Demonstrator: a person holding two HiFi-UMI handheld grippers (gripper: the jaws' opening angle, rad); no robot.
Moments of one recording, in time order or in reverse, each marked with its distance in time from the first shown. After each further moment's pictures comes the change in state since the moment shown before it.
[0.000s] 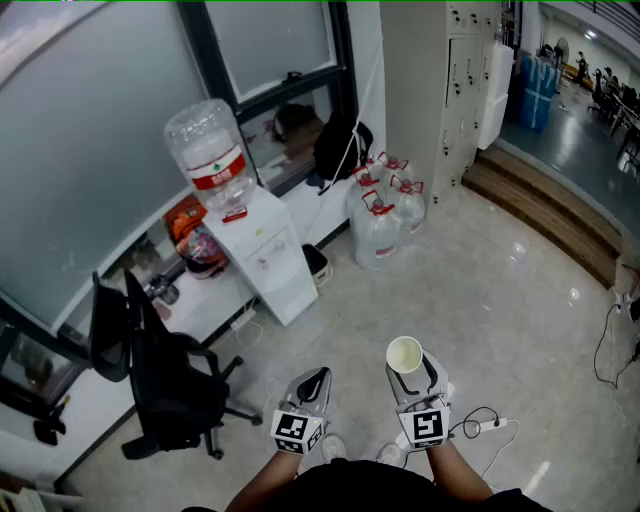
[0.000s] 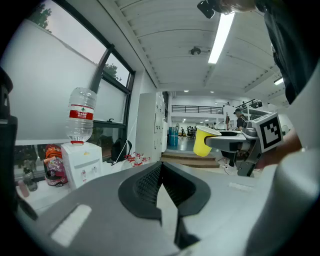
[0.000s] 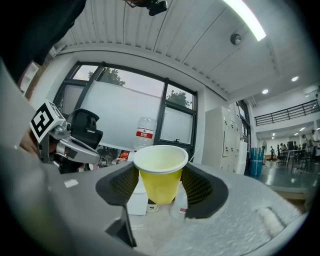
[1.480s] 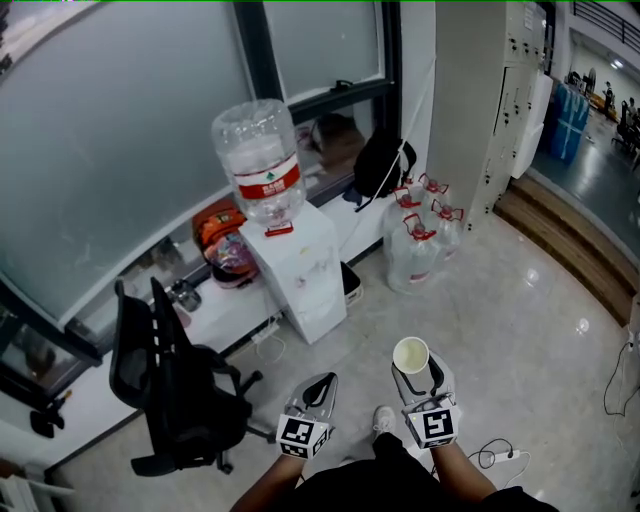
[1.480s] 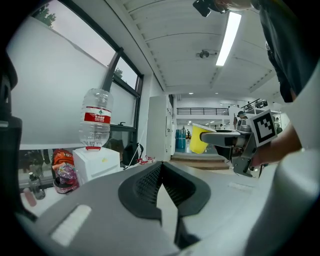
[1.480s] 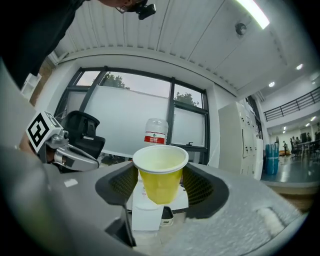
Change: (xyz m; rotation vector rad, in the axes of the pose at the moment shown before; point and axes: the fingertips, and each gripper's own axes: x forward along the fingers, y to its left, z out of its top) left arm -0.002 0.150 0.010 0.000 -0.035 0.067; right arm 0.149 0.070 0.027 0.049 -0.073 0.106
